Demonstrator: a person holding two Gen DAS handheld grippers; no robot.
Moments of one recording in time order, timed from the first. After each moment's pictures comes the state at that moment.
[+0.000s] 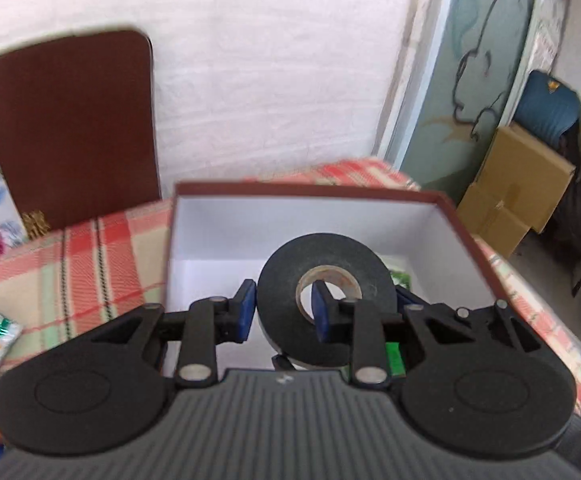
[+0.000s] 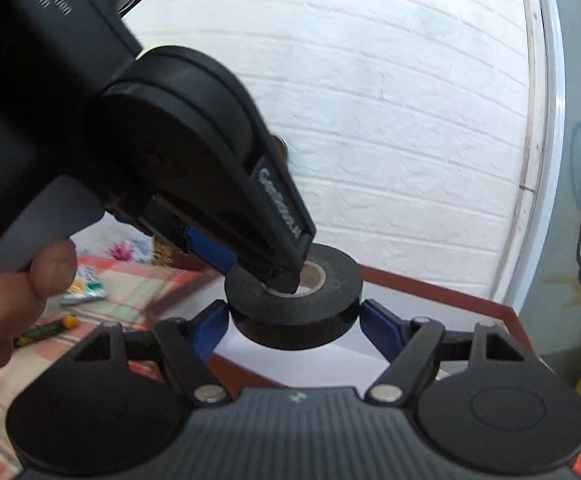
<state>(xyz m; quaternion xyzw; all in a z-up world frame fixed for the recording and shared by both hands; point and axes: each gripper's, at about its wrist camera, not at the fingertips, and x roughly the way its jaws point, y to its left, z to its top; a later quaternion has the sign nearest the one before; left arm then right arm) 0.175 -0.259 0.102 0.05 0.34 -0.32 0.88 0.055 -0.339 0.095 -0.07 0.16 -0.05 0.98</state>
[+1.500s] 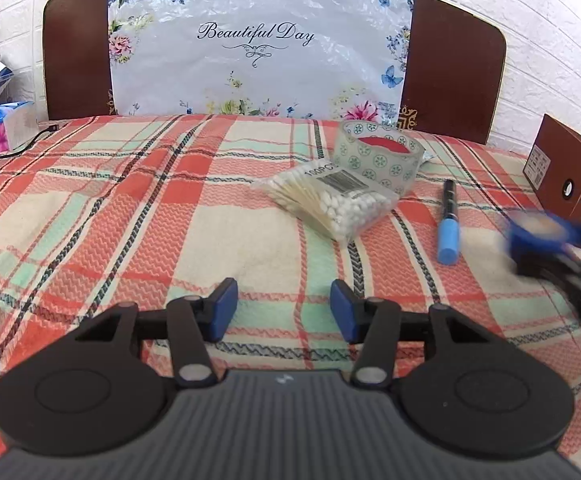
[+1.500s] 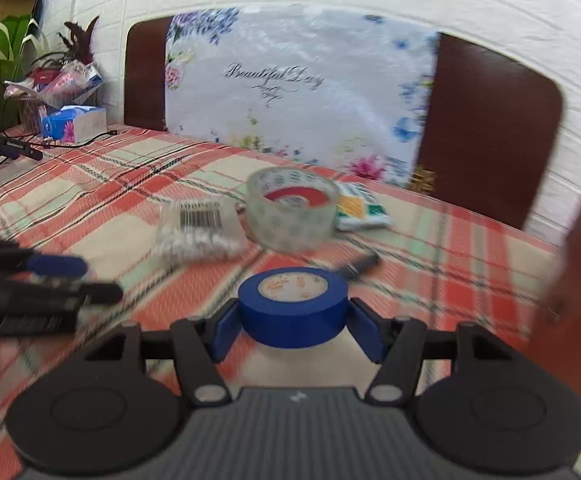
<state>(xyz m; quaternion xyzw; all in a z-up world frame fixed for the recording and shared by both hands) 0.082 0.088 -0.011 -0.02 0.29 -0.05 0.96 0.049 -0.129 0.047 -0.11 0.28 0.15 0.94</state>
